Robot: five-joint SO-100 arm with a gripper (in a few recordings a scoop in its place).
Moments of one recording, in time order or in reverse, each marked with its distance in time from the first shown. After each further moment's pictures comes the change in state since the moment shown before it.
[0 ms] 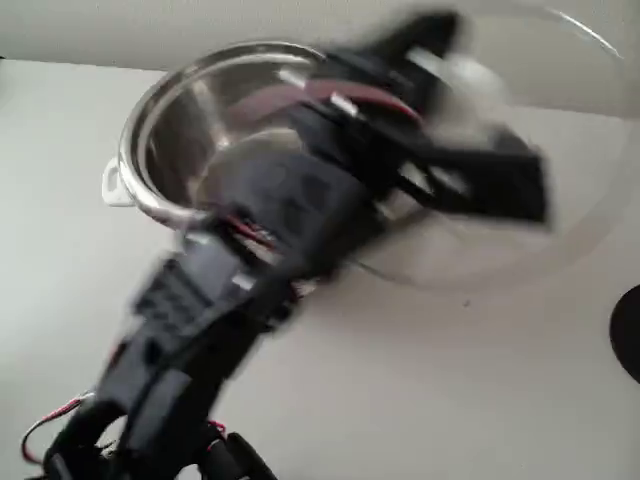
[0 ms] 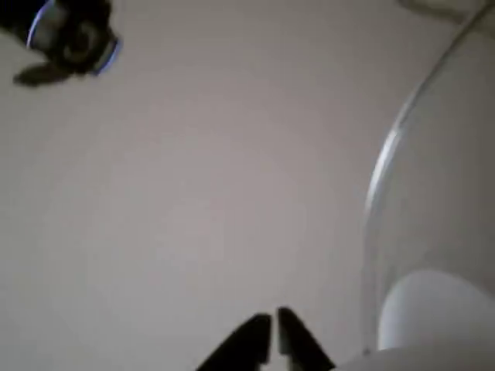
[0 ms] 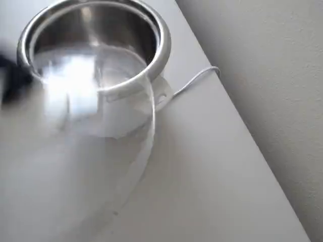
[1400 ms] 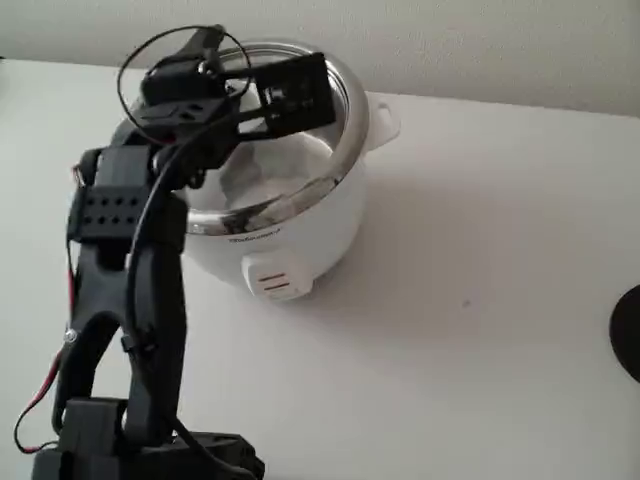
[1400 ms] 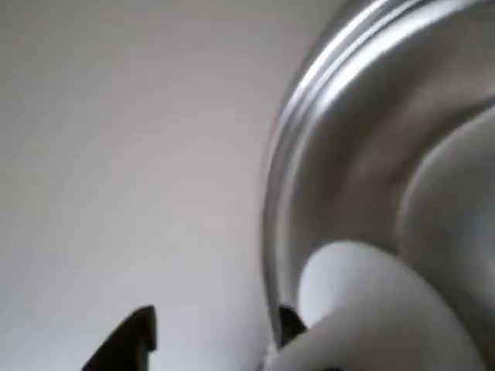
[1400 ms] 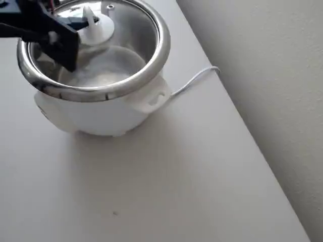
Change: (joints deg) arm -45.9 -19.3 -17.0 29.2 3.3
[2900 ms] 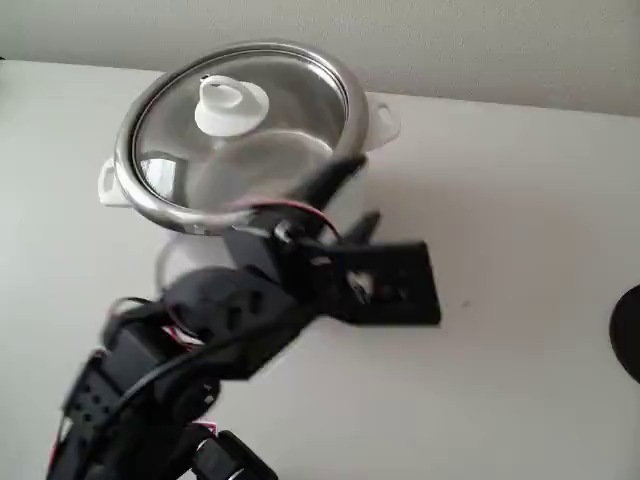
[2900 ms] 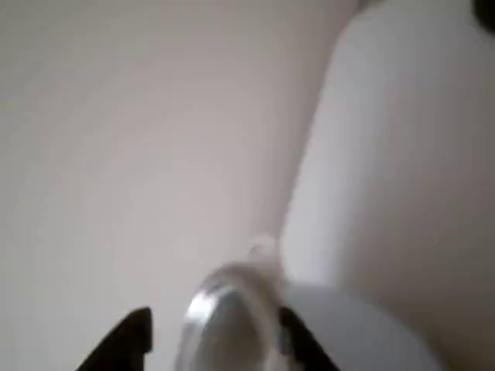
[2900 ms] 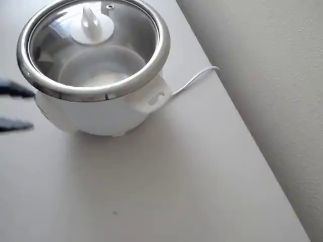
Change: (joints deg) arm 29.3 45.9 31.2 13.4 -17.4
